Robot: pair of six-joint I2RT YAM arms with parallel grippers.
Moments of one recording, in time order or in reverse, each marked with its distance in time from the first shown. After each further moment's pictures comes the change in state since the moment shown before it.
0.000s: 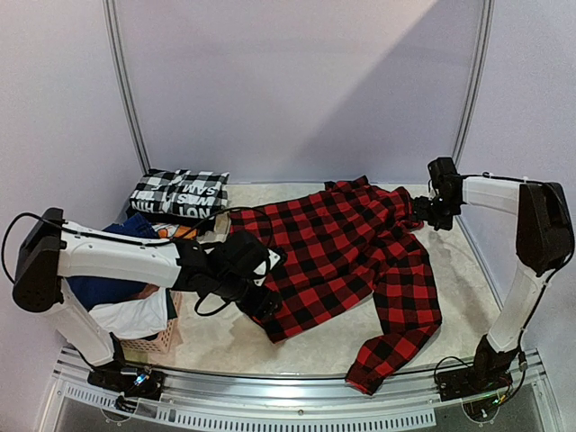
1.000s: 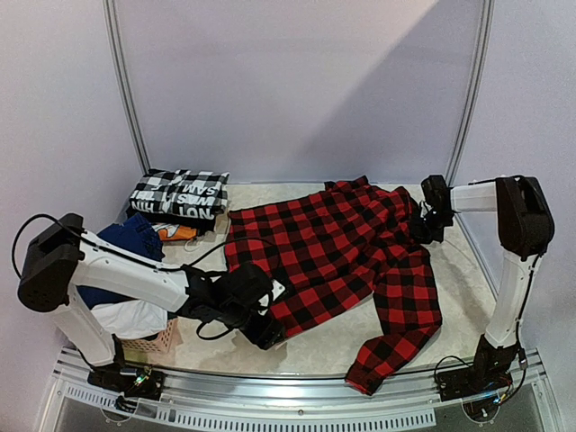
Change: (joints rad) left arm -0.090 0.053 -0.151 0.180 0.074 -0.051; right arm -0.029 0.206 0.027 0.023 -0.145 -0.006
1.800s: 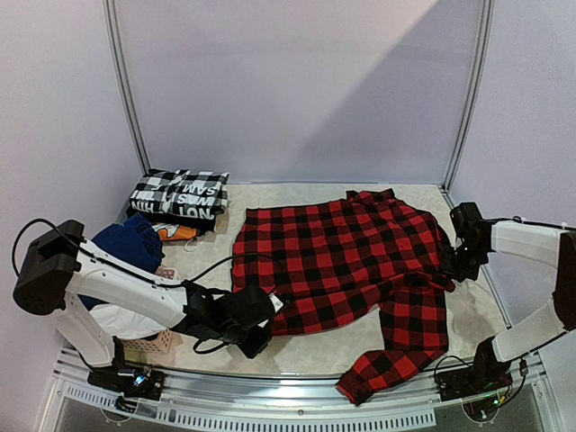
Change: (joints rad) left arm -0.120 -0.010 -0.045 -0.033 -0.193 -0.008; right arm 0.002 -0.610 -0.555 -0.119 0.178 0.158
